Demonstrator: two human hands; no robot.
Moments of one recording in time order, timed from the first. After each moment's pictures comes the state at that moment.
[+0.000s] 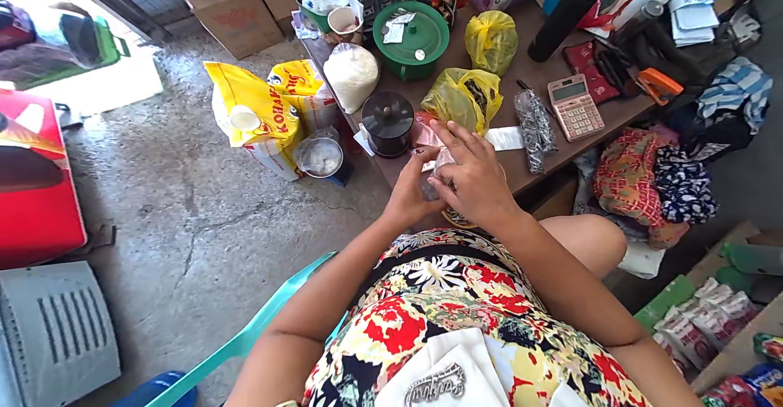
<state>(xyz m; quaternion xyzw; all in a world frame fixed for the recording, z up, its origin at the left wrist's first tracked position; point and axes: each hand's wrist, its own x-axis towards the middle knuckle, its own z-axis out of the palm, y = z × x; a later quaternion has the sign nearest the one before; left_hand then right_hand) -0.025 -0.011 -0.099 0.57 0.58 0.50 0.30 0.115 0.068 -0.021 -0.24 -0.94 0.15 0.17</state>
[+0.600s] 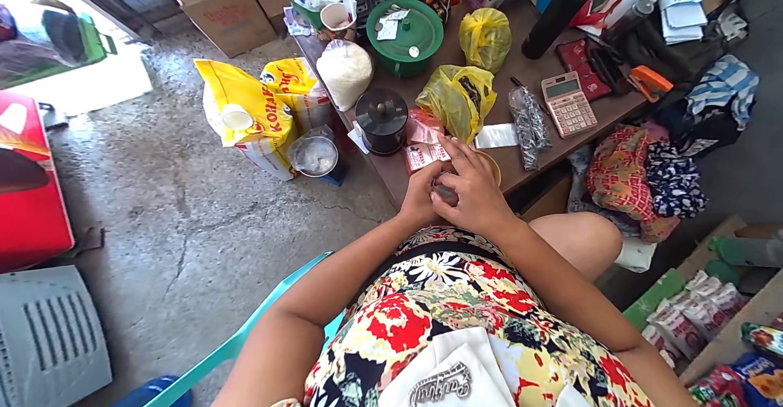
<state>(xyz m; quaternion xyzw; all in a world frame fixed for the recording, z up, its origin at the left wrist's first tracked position) 0.010 0.001 -0.110 0.56 0.51 0.59 0.28 0.138 0.056 -0.046 -0.27 -0.93 0.21 0.15</state>
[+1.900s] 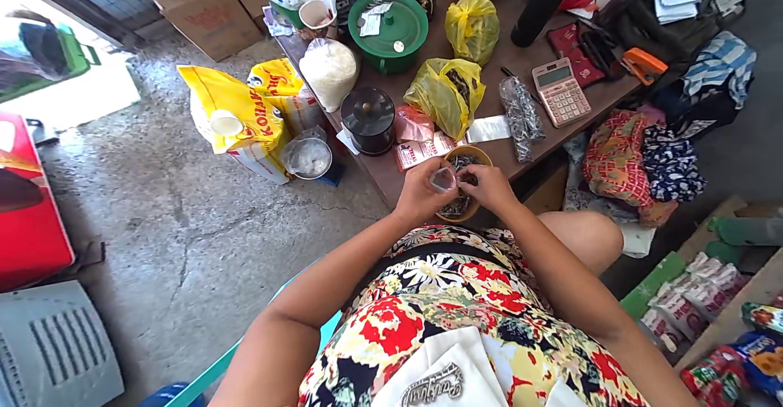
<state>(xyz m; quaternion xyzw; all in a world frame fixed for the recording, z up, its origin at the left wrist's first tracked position) 0.016 0.012 -0.101 0.55 0.51 0.56 0.35 0.190 0.107 -0.118 -0.46 -0.82 0.33 0.01</state>
